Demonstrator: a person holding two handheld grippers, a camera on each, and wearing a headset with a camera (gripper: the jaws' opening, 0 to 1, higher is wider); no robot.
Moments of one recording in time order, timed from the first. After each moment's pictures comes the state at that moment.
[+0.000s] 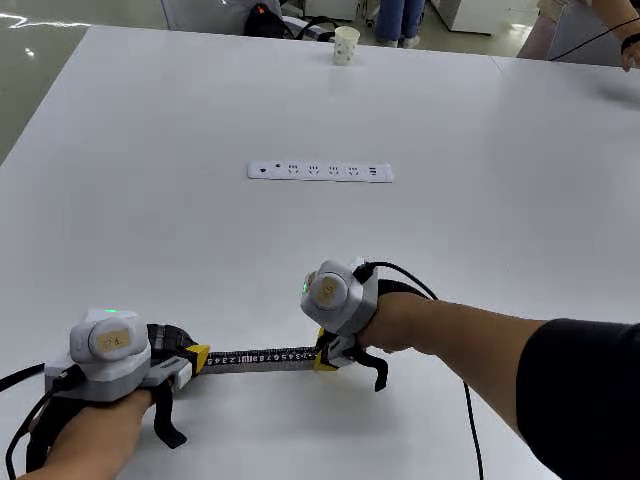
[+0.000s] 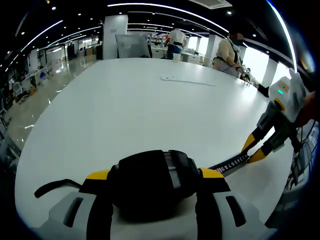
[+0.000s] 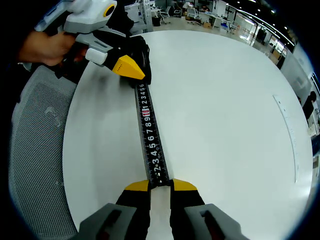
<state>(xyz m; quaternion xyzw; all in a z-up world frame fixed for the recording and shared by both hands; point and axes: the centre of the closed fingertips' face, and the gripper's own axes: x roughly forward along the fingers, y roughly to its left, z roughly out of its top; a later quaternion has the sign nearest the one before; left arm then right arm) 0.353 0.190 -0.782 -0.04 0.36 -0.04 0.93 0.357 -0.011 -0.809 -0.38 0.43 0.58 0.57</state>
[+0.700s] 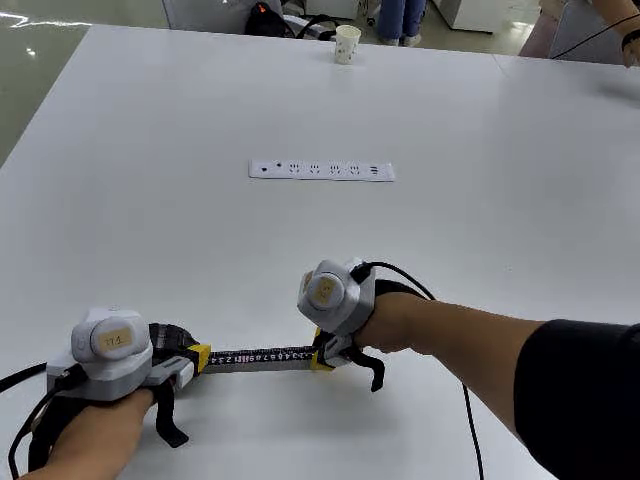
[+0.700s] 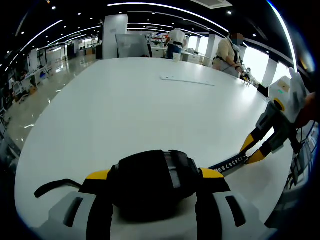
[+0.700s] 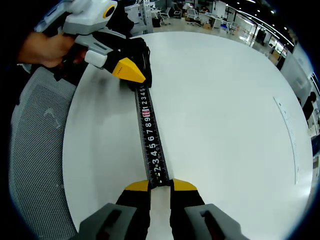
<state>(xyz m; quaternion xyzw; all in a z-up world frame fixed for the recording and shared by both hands) 0.352 0.189 -0.782 -0.04 0.37 -0.04 0.93 0.357 -0.003 -0.809 -0.38 0.43 0.59 0.58</state>
